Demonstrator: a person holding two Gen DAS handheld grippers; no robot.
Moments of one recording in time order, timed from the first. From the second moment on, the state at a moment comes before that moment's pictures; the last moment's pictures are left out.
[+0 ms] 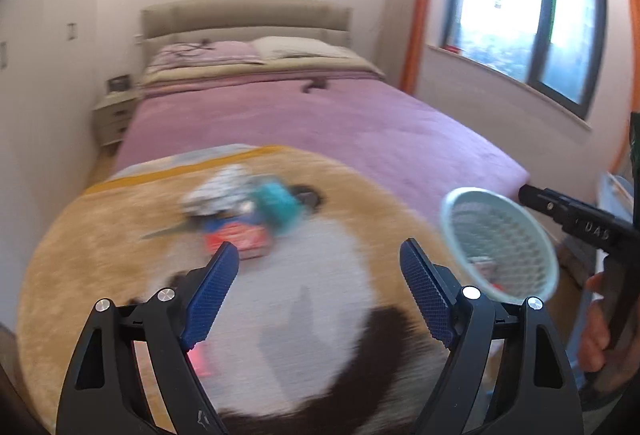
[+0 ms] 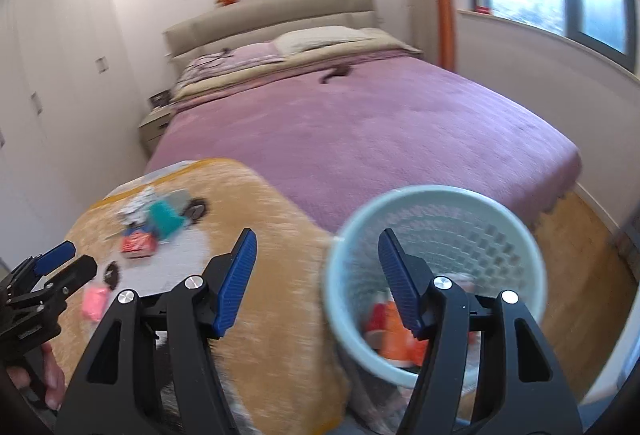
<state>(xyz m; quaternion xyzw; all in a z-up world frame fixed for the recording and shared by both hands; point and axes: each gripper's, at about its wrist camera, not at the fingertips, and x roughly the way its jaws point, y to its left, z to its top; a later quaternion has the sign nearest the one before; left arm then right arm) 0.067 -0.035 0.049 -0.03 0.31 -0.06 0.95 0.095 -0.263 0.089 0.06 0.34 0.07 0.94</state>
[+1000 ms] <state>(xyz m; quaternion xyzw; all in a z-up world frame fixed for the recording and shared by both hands) 0.061 0.073 -0.039 -0.14 0.40 0.00 0.91 0.218 -0.067 0.008 -0.05 0.40 0.25 0.88</state>
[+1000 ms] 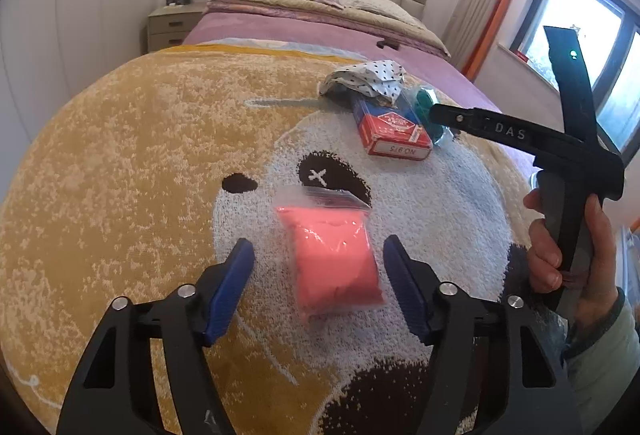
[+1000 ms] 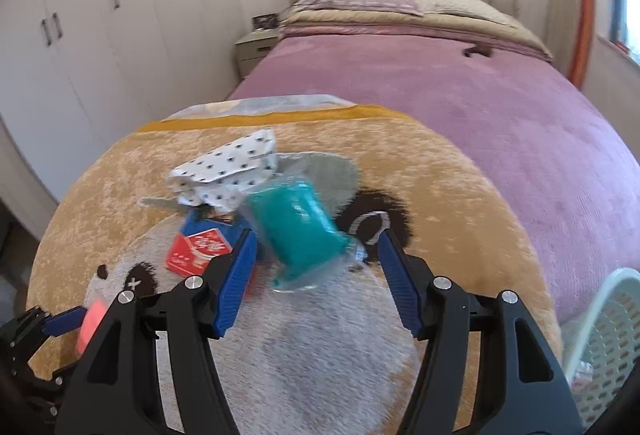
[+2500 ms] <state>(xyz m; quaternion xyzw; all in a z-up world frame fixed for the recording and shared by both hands) 0.073 -0.088 0.051 -0.06 0.30 -0.17 0.94 0.106 -0.255 0.090 0.04 0.30 0.11 0.95</state>
